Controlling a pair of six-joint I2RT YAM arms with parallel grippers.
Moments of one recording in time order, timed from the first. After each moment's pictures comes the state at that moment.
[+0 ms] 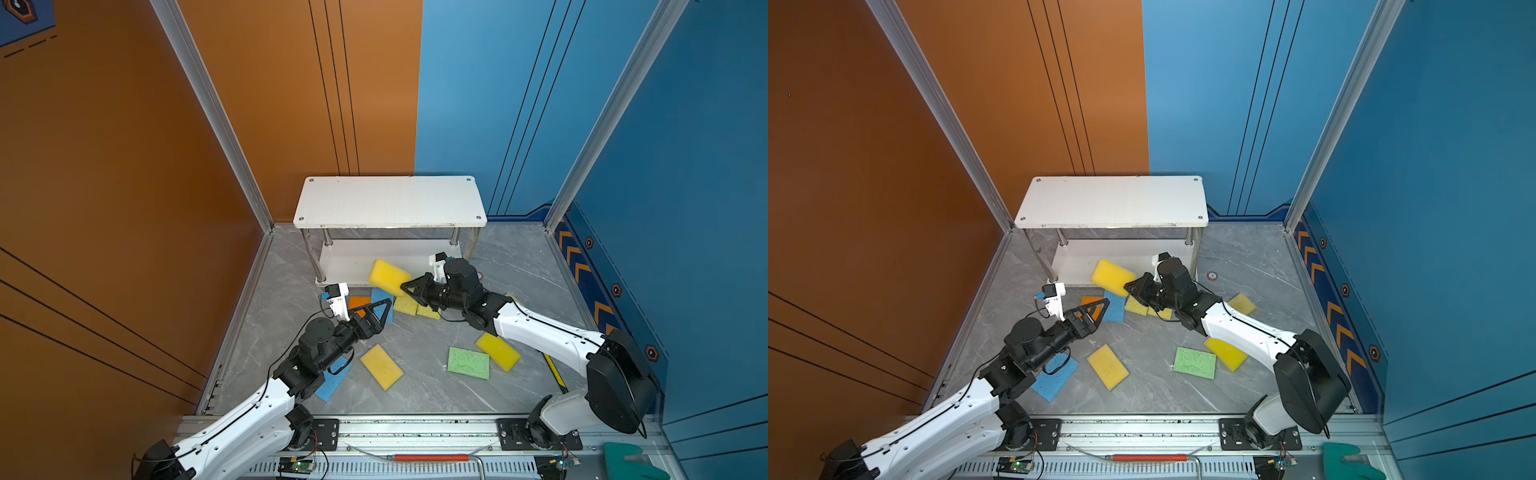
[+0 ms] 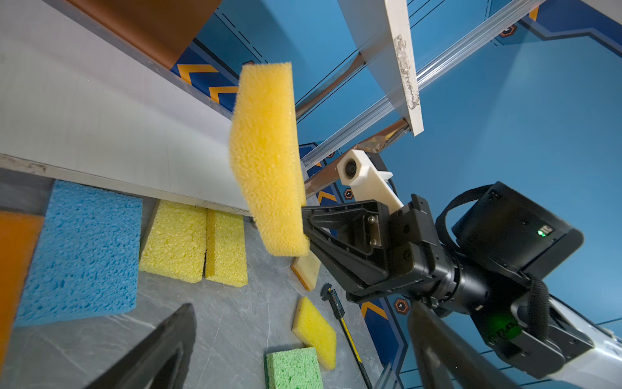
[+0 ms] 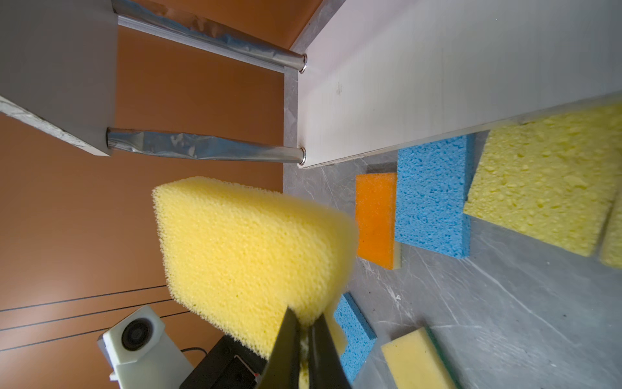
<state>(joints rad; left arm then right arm) -0.67 0.75 0.36 0.33 0.02 -0.91 0.72 1.49 0.99 0.09 -0.31 1.19</state>
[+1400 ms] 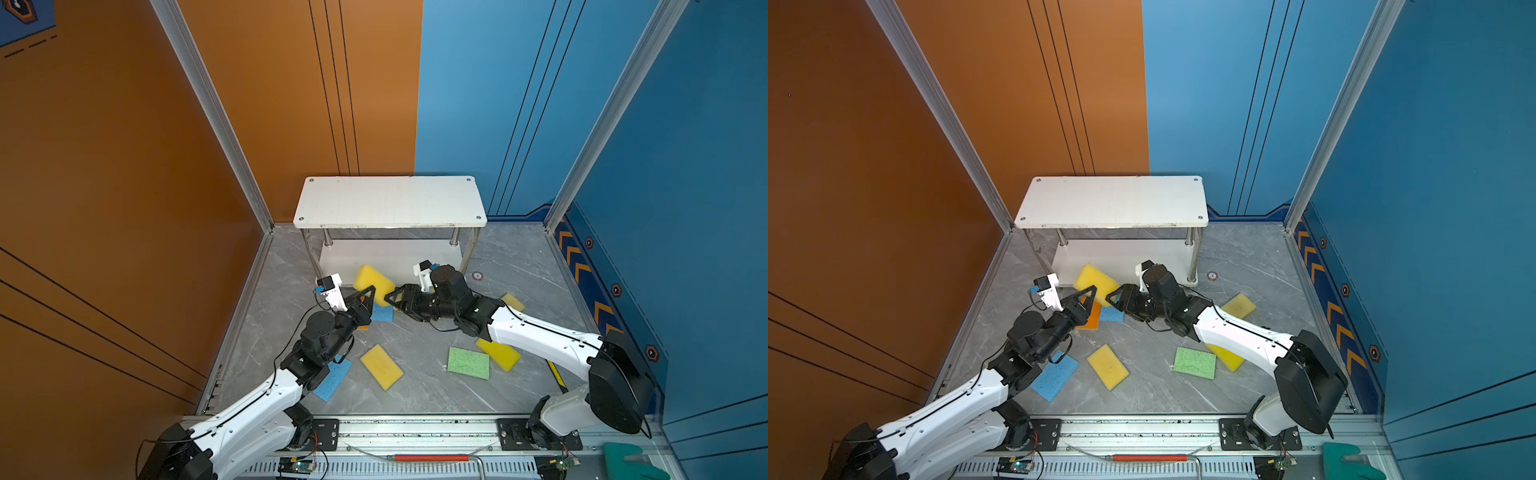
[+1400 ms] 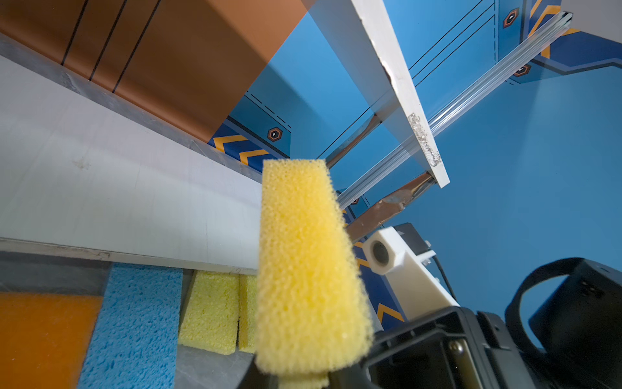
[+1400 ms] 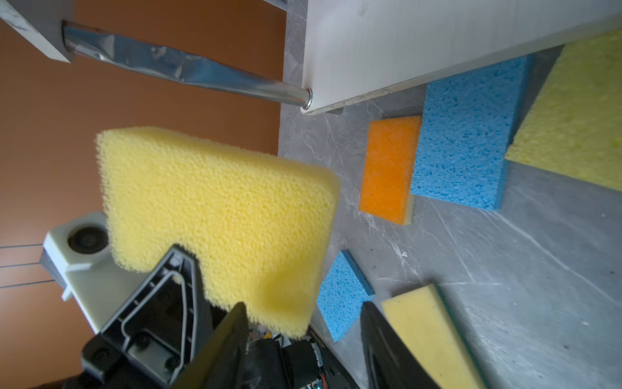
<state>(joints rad) -0.56 0.87 0.38 0.46 -0.04 -0.82 0.81 1.48 1.04 -0.07 -0.32 1.07</state>
